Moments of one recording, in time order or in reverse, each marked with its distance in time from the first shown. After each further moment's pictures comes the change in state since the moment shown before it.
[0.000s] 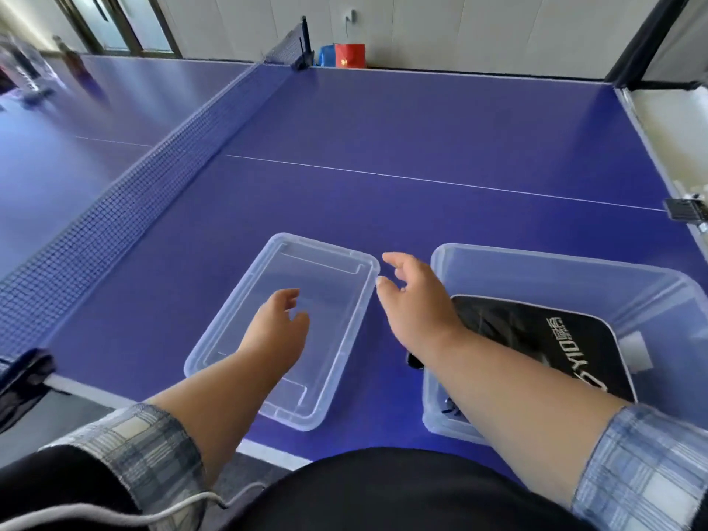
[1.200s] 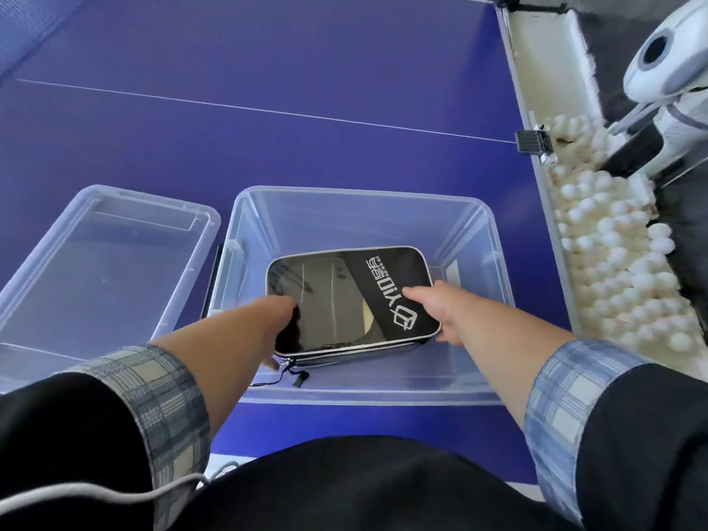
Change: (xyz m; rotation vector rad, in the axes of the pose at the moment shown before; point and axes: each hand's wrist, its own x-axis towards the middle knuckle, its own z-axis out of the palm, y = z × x) left_hand -0.057 0.145 0.233 -0.178 -0.520 -0.672; right_hand 0.005 0.243 -0.236 0.256 -0.016 0.849
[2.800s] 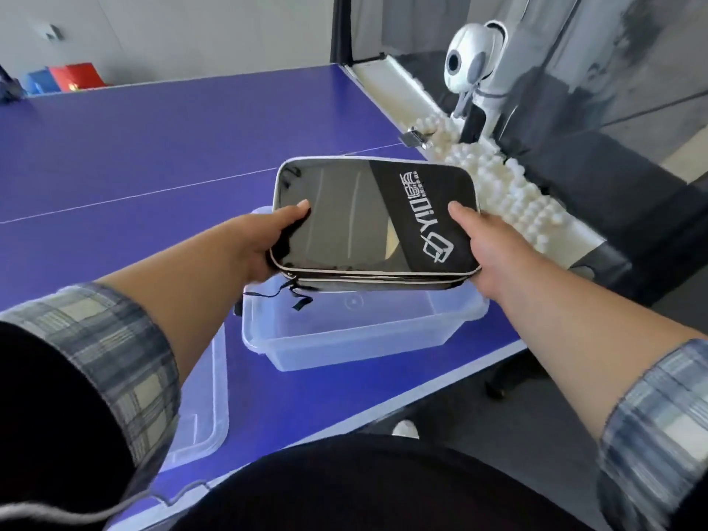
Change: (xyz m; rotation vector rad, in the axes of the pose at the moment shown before) left_hand -0.105 0.051 -0.114 -0.010 -0.510 0.527; right_hand -0.220 0.026 0.048 0.706 0.436 -0.460
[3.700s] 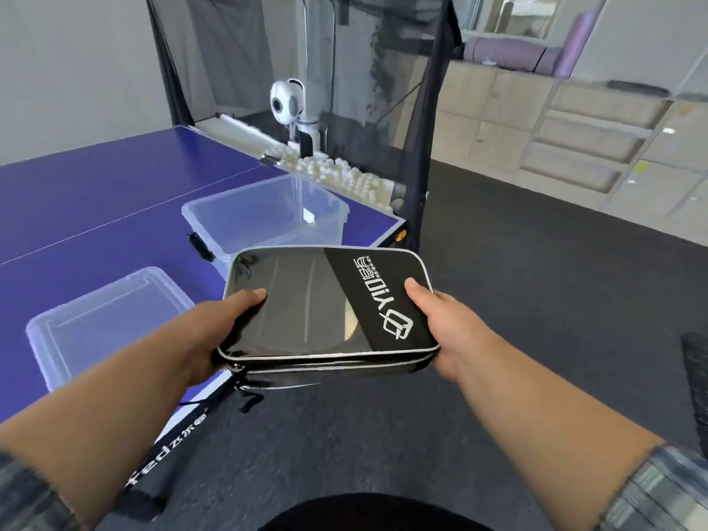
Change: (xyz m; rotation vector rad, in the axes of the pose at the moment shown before) left_hand -0.325 -0.188 -0.140 0.328 -0.340 0.007; right_hand -0.519 0.172 0.023 0.327 0.365 0.005
